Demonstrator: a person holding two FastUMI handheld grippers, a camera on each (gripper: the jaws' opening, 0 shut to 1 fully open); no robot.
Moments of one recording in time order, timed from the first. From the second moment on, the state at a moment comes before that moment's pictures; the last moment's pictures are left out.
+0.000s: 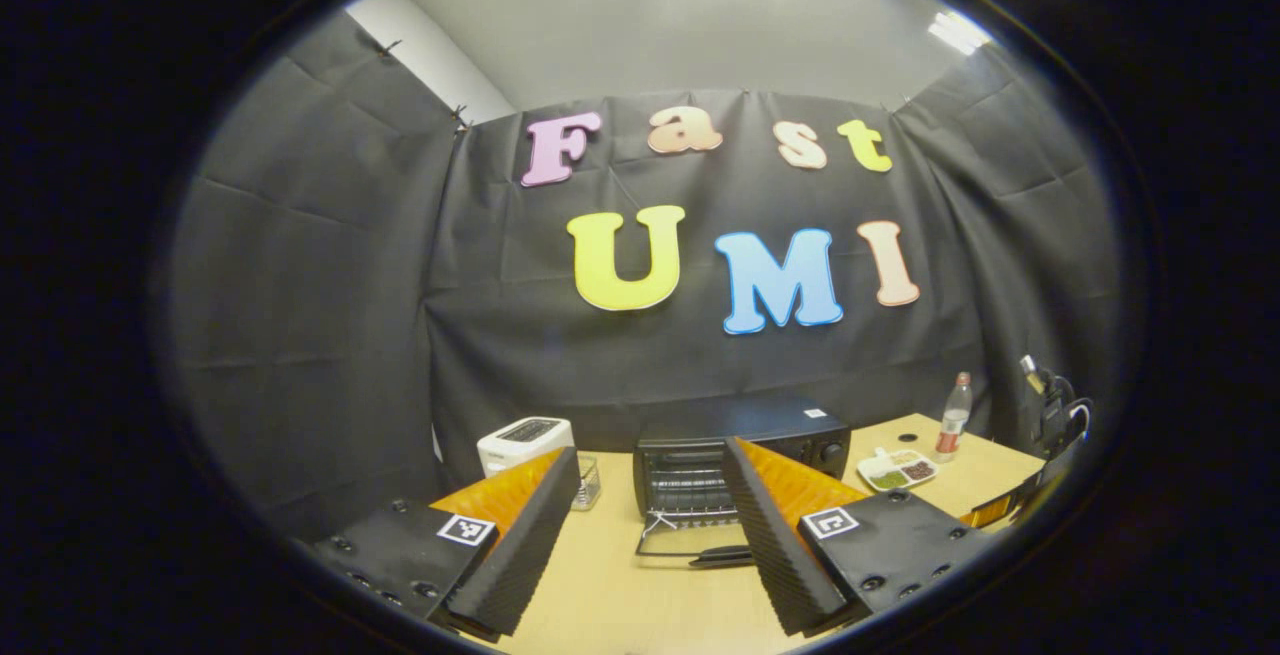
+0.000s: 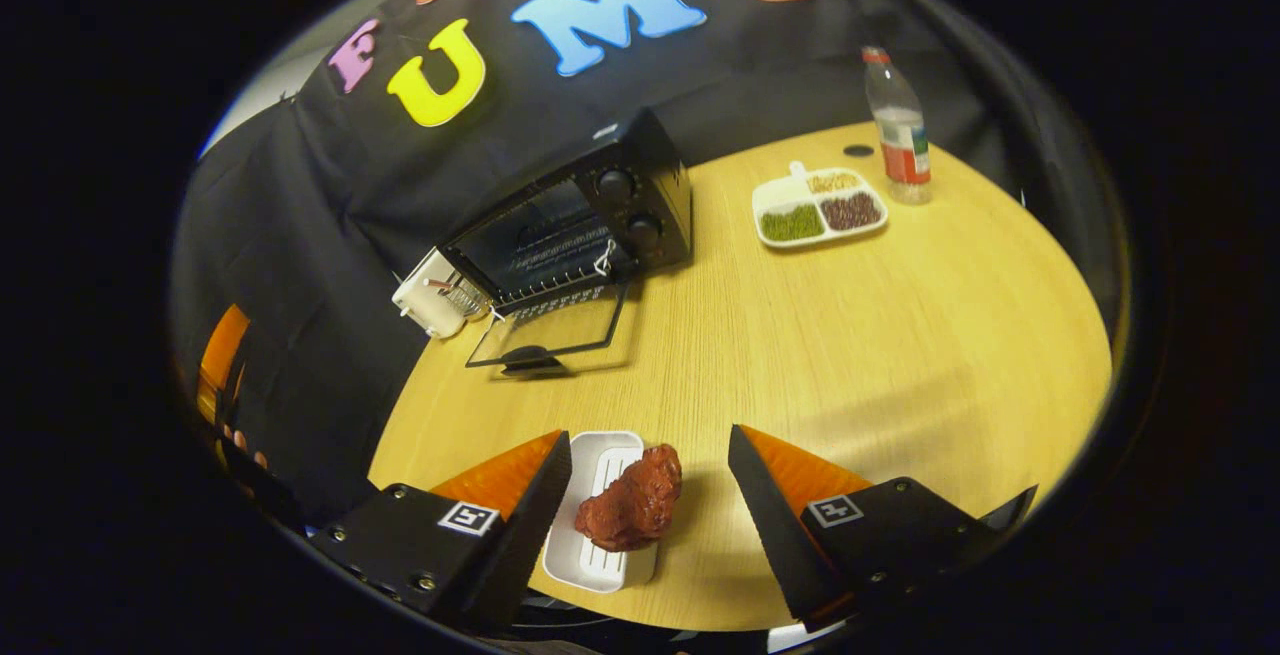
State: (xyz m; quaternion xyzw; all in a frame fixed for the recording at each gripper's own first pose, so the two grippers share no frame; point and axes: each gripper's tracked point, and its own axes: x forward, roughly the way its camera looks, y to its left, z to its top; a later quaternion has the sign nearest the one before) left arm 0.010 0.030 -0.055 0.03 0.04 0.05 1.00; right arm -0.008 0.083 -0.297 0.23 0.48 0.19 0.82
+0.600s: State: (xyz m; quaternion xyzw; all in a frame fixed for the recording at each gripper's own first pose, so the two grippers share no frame) left arm 0.007 0.049 -0.059 0.03 0.05 0.07 1.00; right arm -0.033 0.102 -0.323 0.38 0.55 0.16 0.73
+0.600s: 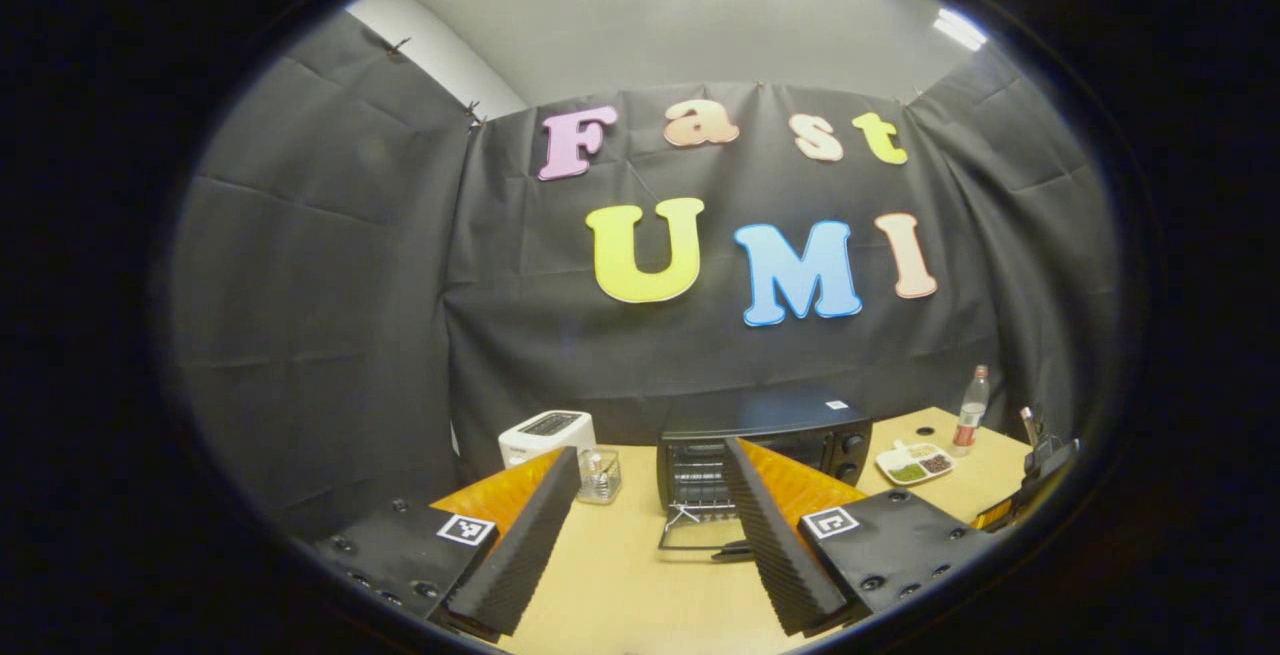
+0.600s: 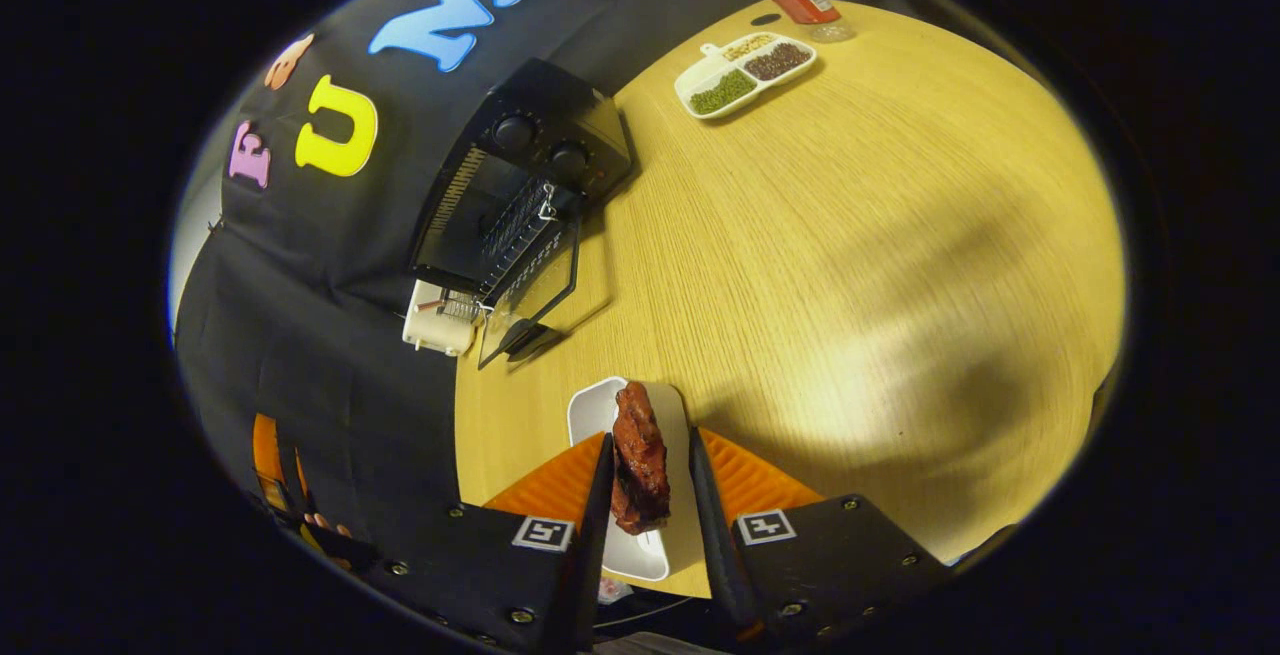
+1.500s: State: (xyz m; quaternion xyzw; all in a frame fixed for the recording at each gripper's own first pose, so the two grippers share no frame) left arm 0.040 0.063 -0.062 0.02 0.04 0.06 1.00; right arm 0.032 0.137 -0.232 0.41 0.44 0.19 0.77
